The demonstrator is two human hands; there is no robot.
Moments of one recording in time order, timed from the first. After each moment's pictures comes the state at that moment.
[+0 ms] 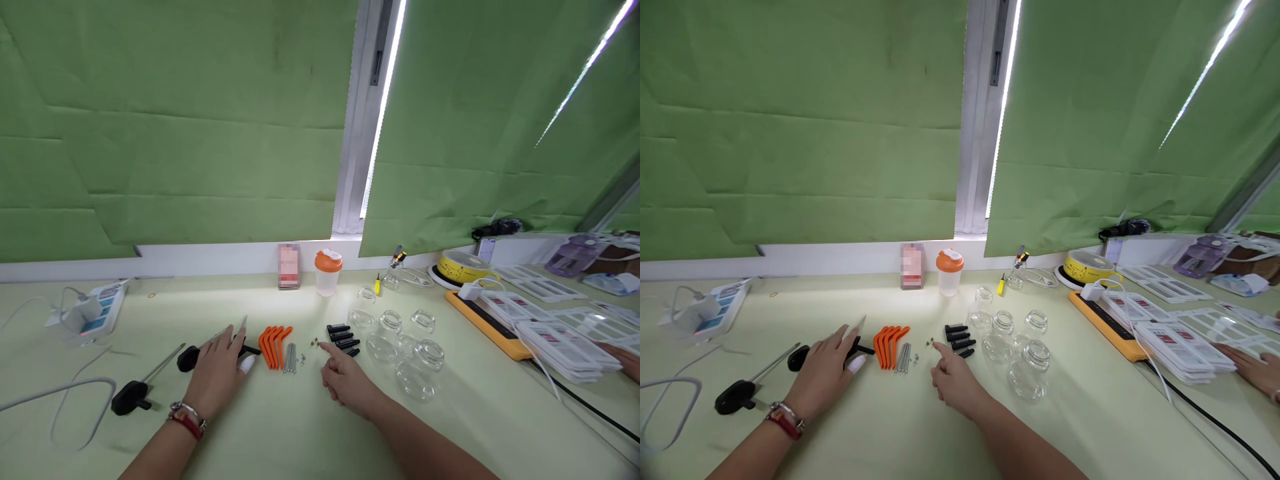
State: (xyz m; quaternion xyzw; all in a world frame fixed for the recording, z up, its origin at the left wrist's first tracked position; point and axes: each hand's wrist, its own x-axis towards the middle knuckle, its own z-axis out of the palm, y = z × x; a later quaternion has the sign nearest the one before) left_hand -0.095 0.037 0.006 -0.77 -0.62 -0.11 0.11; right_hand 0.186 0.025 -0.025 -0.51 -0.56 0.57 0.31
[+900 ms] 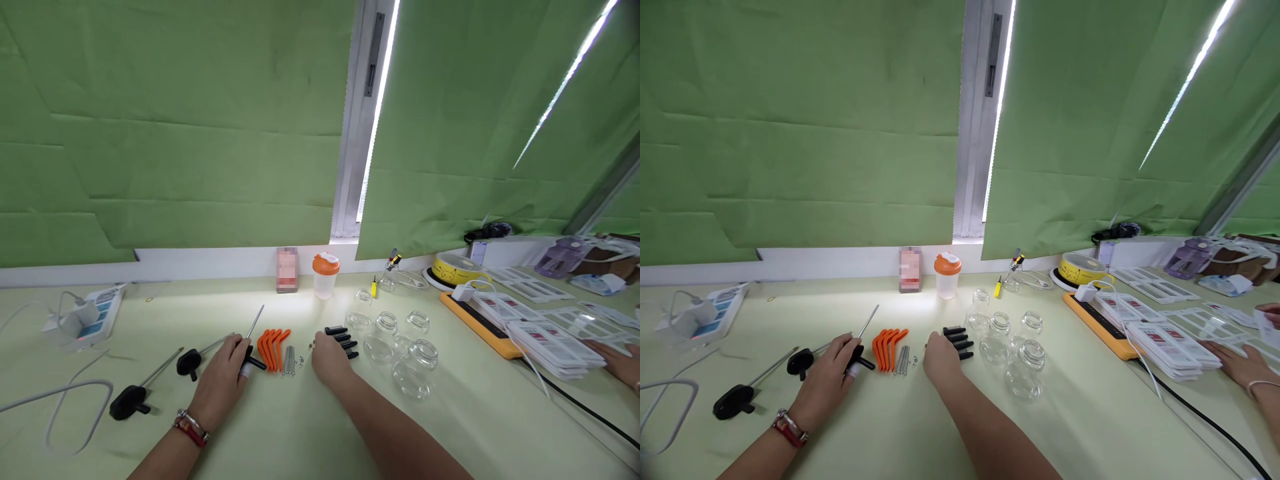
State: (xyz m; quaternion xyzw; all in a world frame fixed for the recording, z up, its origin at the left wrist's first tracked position) left_hand -0.097 0.035 -0.012 -0.80 -0.53 -0.24 0.12; right_hand 0.147 0.066 -0.008 -0.69 -0.69 0.20 0.14
